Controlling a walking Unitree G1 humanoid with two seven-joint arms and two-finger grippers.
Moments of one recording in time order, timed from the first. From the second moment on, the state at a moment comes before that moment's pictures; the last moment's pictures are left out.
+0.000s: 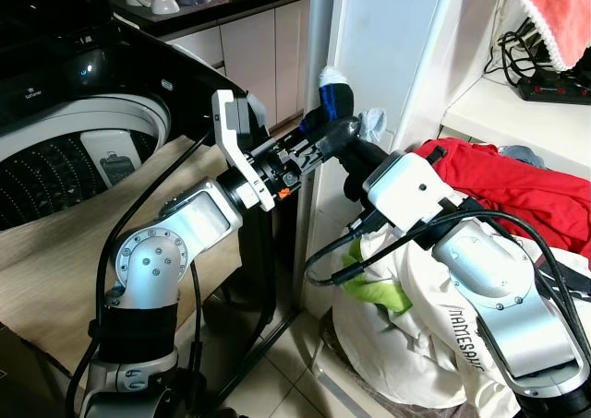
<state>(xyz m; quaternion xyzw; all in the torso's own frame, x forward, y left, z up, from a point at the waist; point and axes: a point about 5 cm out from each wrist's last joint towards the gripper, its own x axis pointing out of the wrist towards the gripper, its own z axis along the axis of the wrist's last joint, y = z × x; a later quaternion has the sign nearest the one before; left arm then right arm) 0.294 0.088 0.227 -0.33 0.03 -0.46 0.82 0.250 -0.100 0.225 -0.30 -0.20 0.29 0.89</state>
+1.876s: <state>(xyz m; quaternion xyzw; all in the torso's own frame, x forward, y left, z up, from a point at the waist) 0.347 0.238 0.294 -0.01 -0.16 -0.10 0.98 0.250 -0.091 0.219 -0.28 -0.18 0.32 0.89</state>
